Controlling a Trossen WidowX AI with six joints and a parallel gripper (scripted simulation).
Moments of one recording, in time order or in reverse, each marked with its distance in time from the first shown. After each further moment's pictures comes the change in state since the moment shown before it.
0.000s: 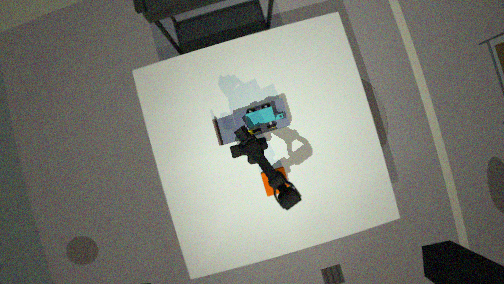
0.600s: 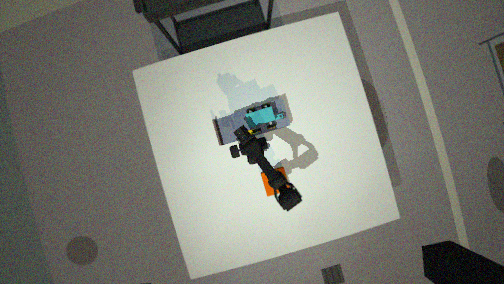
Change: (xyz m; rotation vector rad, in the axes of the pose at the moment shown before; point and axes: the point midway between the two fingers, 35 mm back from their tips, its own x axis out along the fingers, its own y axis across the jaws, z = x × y) arm -0.011 -0.003 -0.001 -0.008 0.005 0.000
